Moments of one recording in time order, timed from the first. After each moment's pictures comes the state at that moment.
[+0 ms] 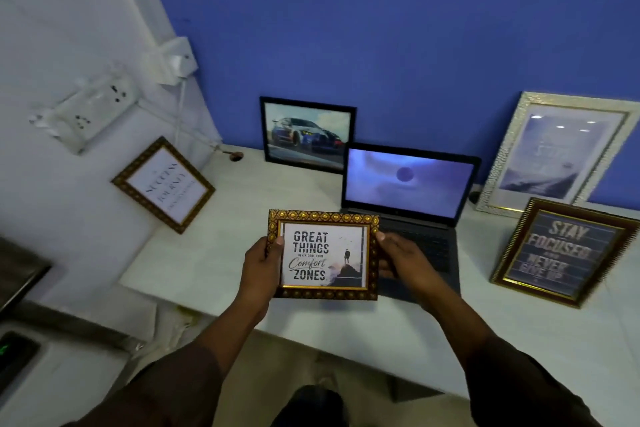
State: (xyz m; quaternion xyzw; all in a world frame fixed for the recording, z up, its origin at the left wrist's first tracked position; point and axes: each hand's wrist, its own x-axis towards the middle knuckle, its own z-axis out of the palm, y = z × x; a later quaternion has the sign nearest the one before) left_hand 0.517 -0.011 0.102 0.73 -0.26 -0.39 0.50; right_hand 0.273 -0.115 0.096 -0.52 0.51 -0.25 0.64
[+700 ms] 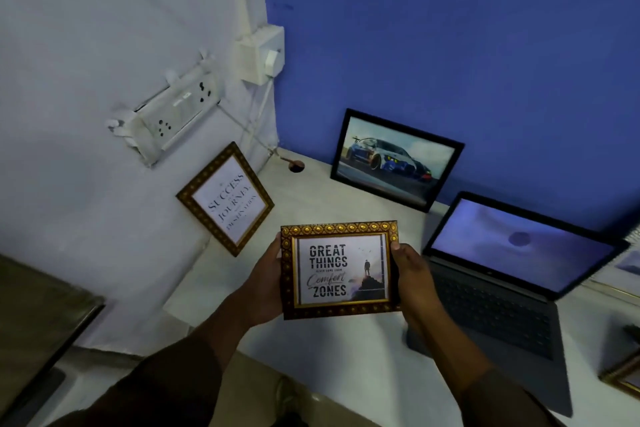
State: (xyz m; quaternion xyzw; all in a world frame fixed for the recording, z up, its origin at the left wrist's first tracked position) left_hand 0.765 -0.058 0.076 0.42 -0.08 -0.76 0.50; right_hand 0.534 -0.158 0.081 -0.48 0.57 -0.28 0.60
